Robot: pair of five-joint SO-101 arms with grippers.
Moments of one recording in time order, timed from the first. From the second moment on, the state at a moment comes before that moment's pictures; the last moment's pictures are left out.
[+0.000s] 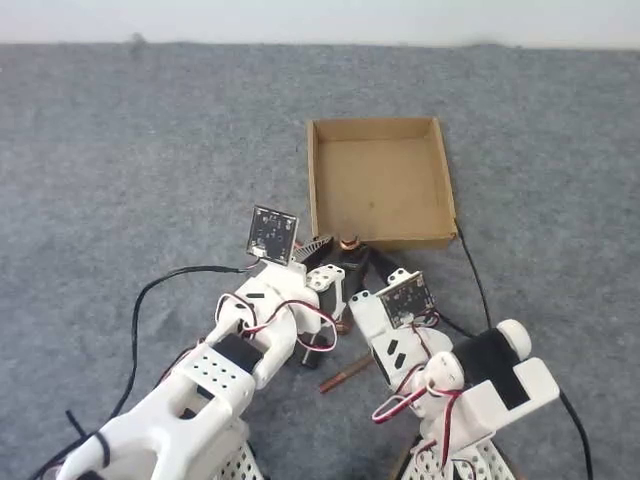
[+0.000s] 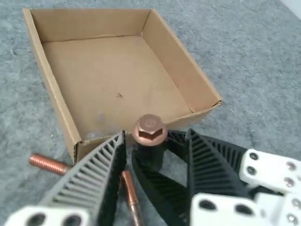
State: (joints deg) left arm 26.8 -43.3 86.7 -1.6 24.1; right arm -29.6 4.7 94.6 -79.4 5.4
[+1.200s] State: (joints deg) left arm 1.0 -91.4 97.6 27.3 24.0; right arm -29.5 4.7 94.6 -79.4 5.4
